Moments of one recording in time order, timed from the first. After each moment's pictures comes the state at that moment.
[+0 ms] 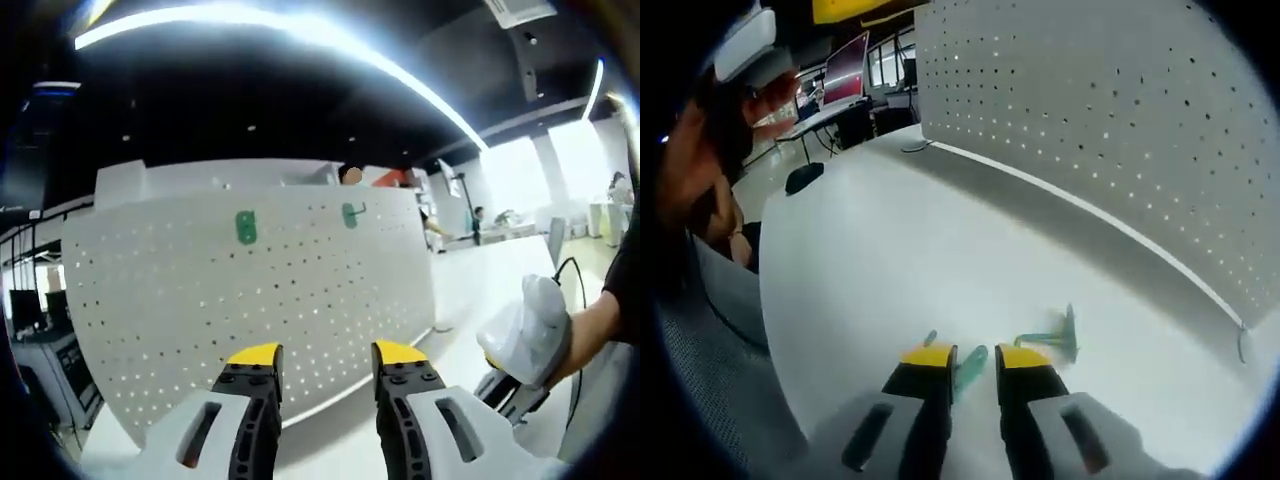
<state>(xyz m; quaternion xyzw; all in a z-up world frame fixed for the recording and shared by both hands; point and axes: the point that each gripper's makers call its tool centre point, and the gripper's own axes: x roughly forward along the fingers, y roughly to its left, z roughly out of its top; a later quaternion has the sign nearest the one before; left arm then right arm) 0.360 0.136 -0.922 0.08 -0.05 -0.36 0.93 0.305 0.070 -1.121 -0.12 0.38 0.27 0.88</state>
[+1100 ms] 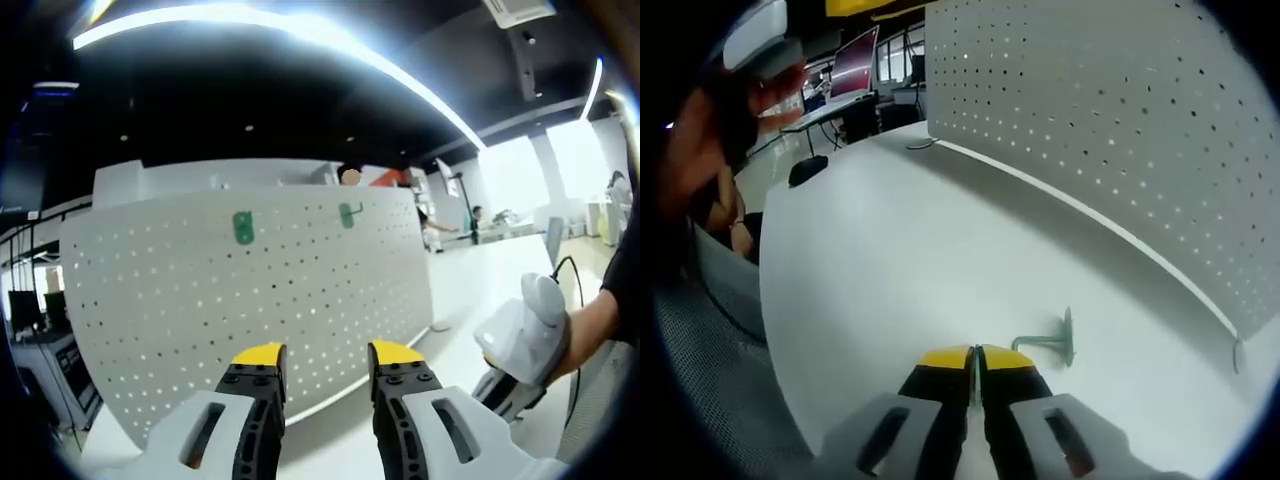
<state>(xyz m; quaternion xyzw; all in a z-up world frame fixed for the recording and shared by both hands) 0.358 0.135 -0.922 0.08 -0.05 -0.36 0.93 0.306 0.069 -1.117 -0.14 0.37 0.28 0.88</state>
